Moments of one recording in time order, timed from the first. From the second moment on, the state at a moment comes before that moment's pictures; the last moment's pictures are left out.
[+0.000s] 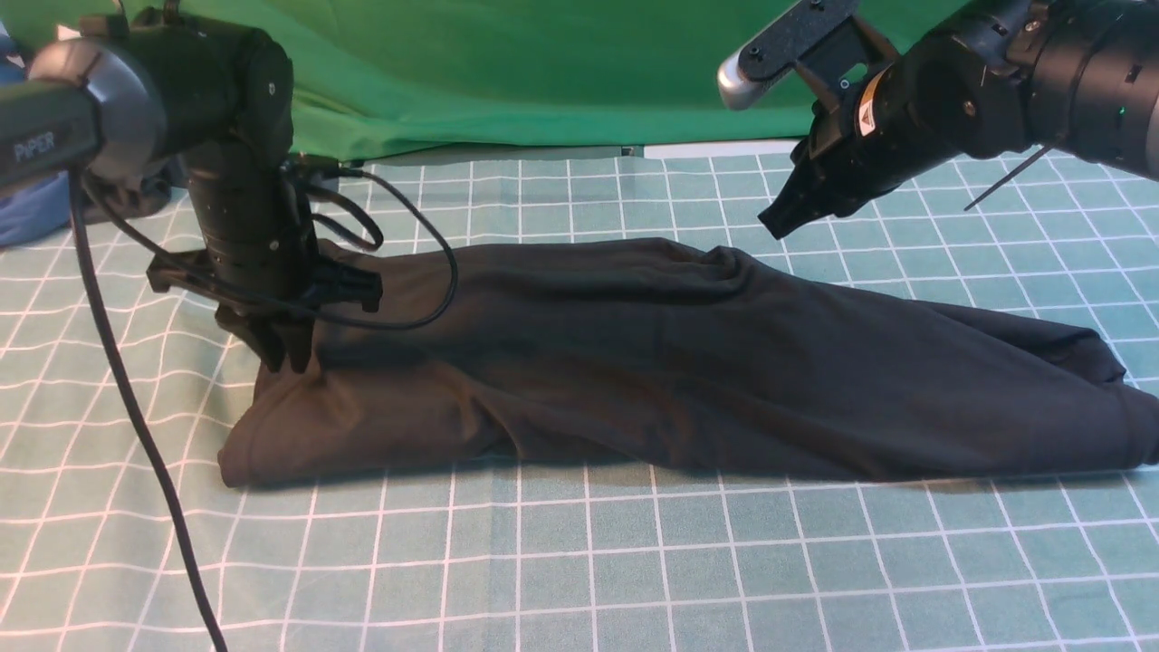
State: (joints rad) right arm 0.46 1.86 -1.49 -0.26 0.61 -0.08; left arm -0.10 2.04 -1.56 0.10 1.17 -0.13
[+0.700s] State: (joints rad) right arm 0.46 1.86 -1.49 -0.25 0.58 -0.08; left arm -0.10 2.09 -1.49 0.10 1.08 -0.15
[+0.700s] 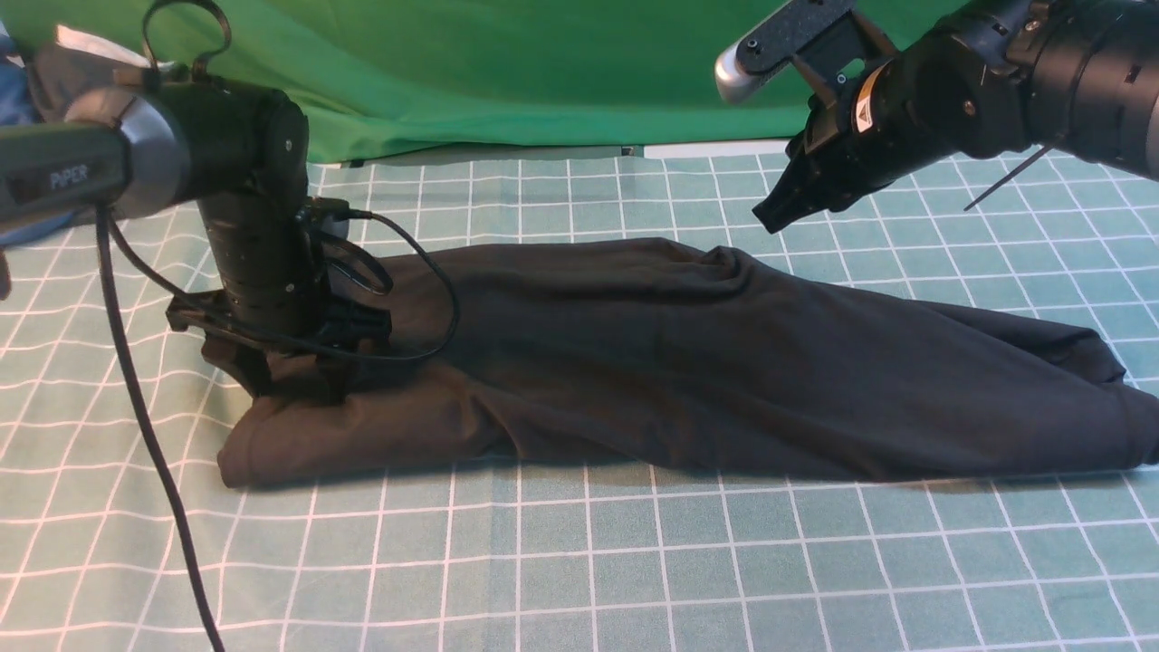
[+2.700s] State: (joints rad) right arm 0.07 2.03 -1.49 0.18 0.94 -0.33; left arm -0.14 1.95 -1.52 -0.04 1.14 -0.12
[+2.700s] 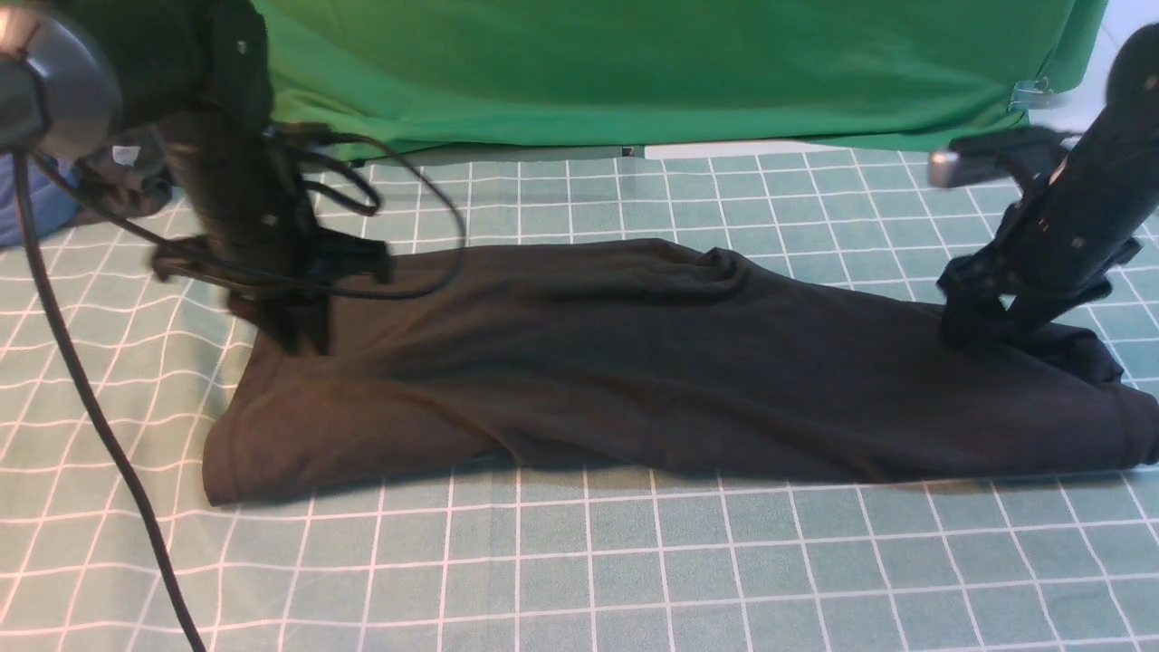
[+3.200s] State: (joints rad) right arm 0.07 2.06 -1.49 0.19 0.88 -0.36; left arm -0.30 1.95 -1.29 -0.06 0.92 -0.10
